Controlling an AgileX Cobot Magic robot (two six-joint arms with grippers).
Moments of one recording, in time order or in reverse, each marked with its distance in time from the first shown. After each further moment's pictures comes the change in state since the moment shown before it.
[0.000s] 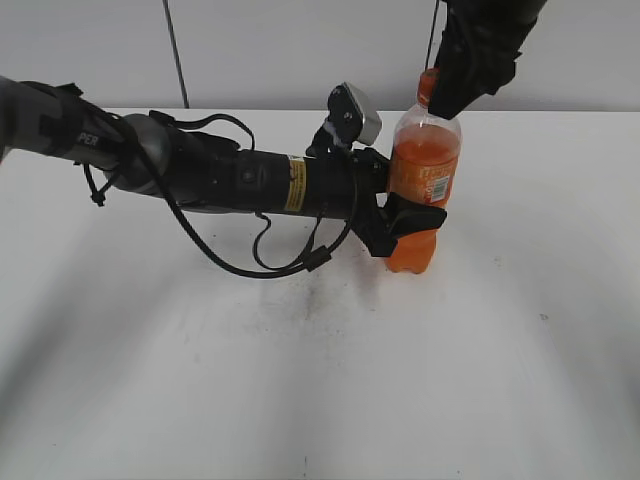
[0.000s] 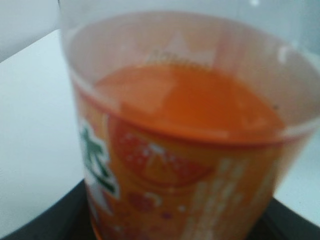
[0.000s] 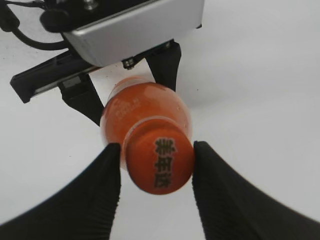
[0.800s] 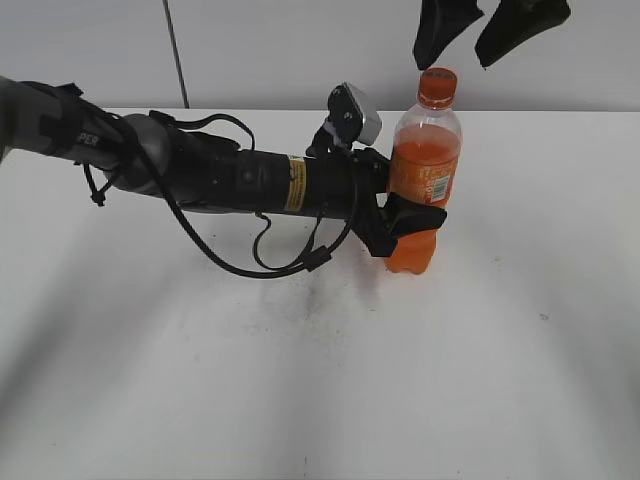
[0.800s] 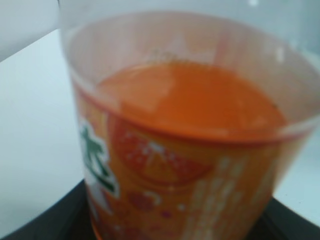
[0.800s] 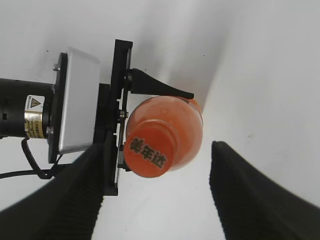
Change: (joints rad) left arm 0.000 0.000 0.000 0.000 0.001 -0.002; right arm 0.000 -0.057 -0.021 -0.003 0.000 1.102
